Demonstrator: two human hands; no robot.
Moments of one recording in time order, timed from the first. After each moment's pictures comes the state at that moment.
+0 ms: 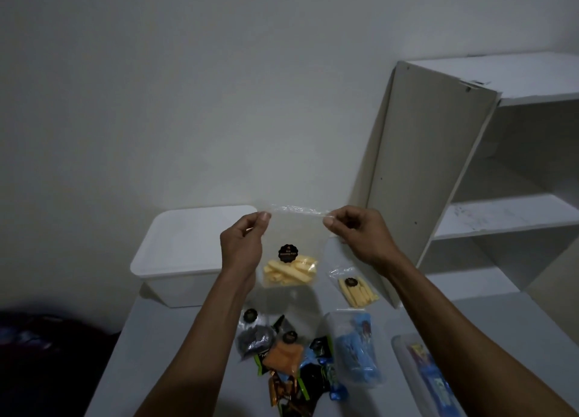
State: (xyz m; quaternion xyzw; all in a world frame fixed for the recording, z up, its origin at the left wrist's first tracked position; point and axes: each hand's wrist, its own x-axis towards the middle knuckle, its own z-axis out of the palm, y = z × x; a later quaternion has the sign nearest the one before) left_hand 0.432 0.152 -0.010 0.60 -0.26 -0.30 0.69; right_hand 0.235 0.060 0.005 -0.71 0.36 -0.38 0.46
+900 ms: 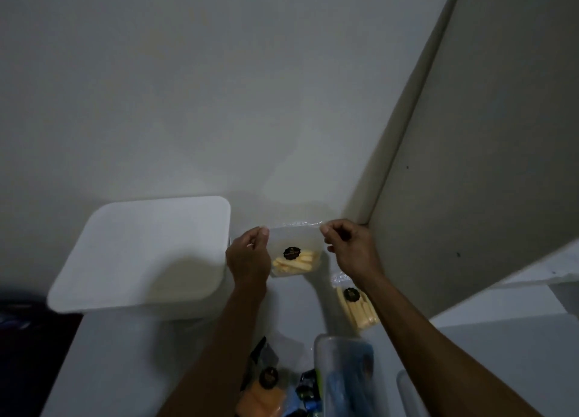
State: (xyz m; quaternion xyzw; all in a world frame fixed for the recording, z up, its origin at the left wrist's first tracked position) left_hand 0.450 -0.015 -0.145 0.74 -0.16 -0.23 0.61; right_hand 0.287 -0.098 -0.140 -0.59 0.48 -0.38 0.53
